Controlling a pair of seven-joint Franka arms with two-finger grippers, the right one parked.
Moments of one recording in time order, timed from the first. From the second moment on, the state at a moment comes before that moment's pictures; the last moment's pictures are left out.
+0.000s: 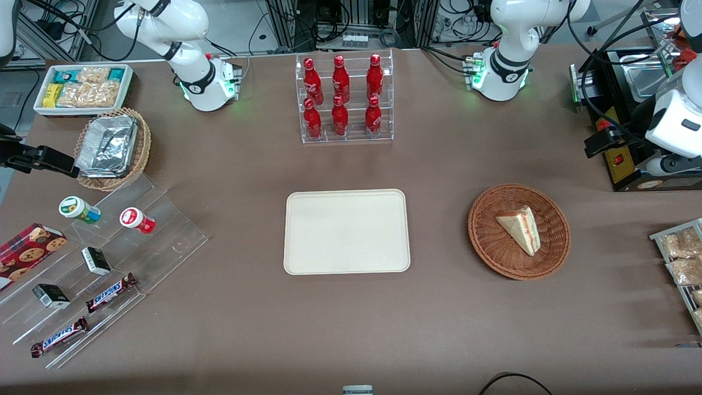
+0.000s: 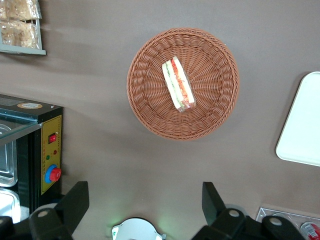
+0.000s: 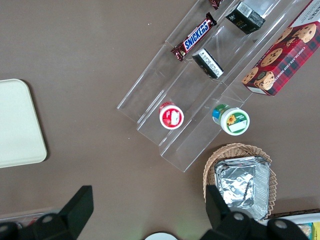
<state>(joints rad) 0.02 -0.02 -0.07 -1.61 0.04 1.45 -0.25</state>
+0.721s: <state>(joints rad) 0.02 -0.02 -0.07 -1.91 0.04 1.79 -0.30</state>
